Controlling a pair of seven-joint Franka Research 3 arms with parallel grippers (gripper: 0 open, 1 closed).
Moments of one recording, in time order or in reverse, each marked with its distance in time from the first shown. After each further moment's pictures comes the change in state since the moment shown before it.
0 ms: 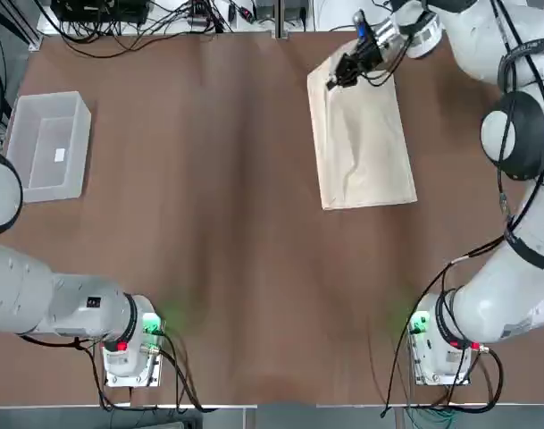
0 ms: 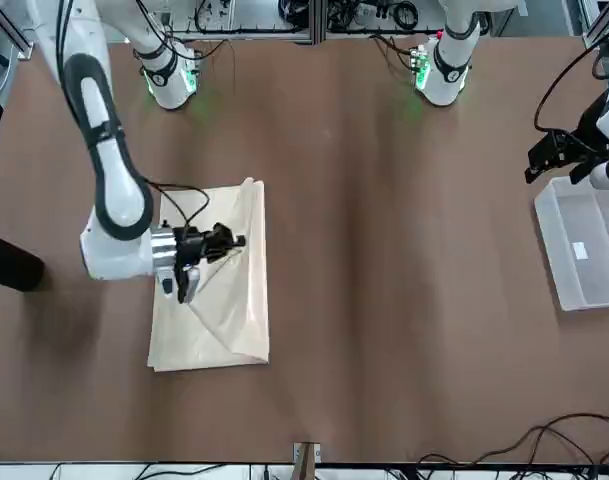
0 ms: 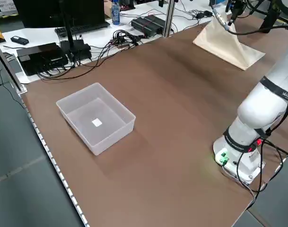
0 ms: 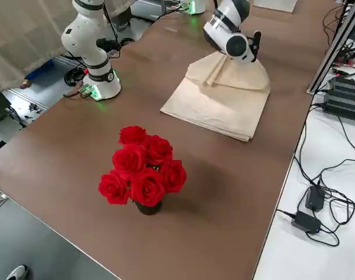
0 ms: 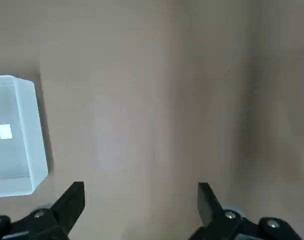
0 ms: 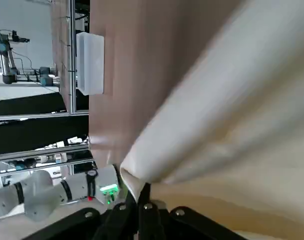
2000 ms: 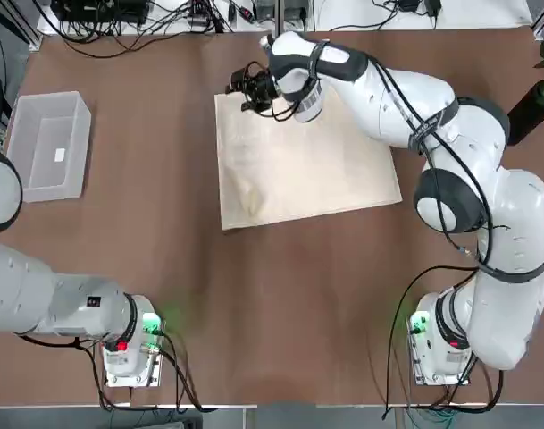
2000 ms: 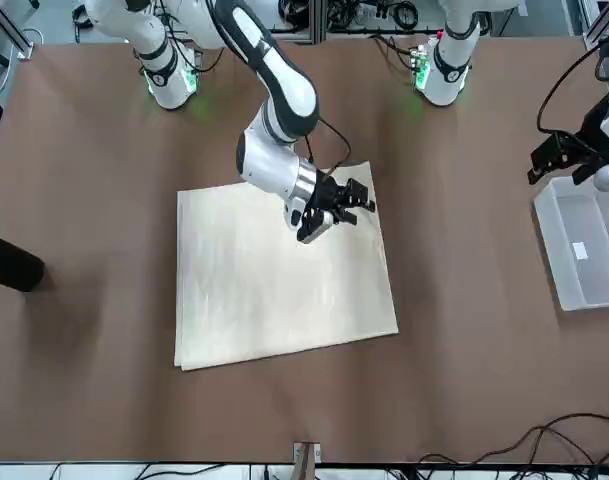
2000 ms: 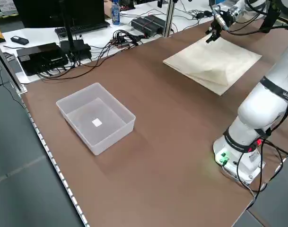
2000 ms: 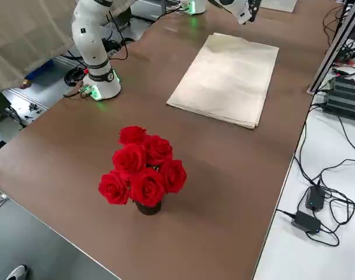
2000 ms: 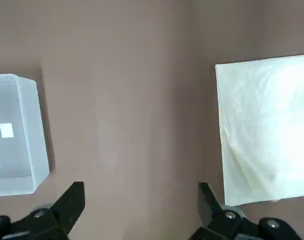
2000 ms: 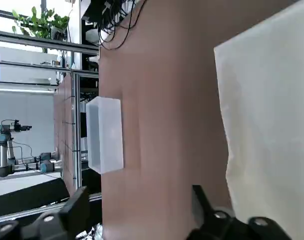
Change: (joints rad) left arm 0.011 0.003 0.001 0.000 0.000 0.000 0.003; right arm 0.568 0.185 -0.016 0.247 0.341 0.775 0.264
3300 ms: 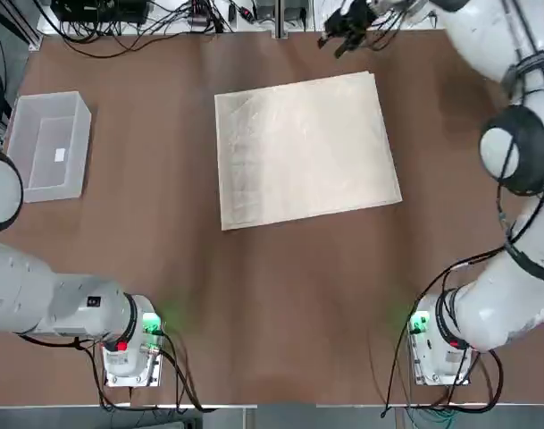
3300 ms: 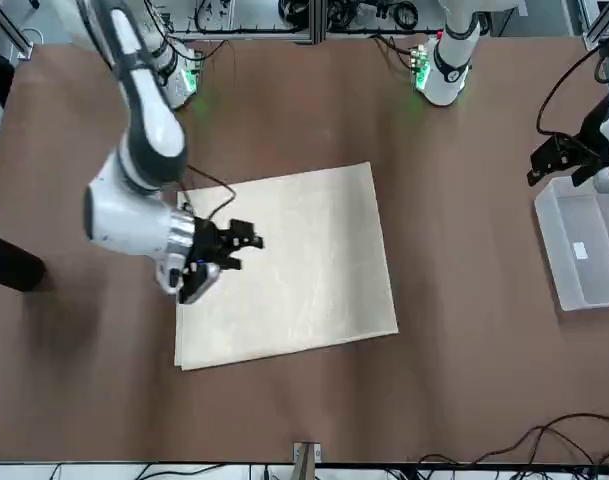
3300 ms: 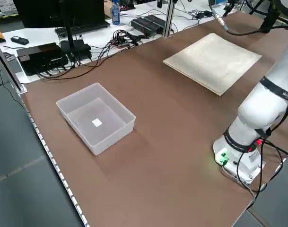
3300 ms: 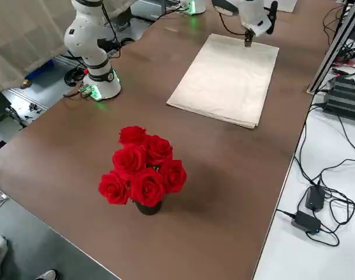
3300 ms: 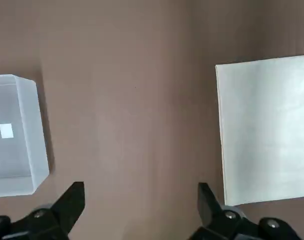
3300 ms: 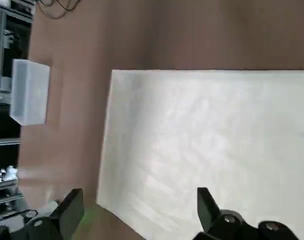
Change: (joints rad) left arm 0.001 0.005 0.000 0.002 0.000 0.003 0.000; right arm -0.526 -0.270 -0.028 -0.096 -0.757 -0.658 -0.006
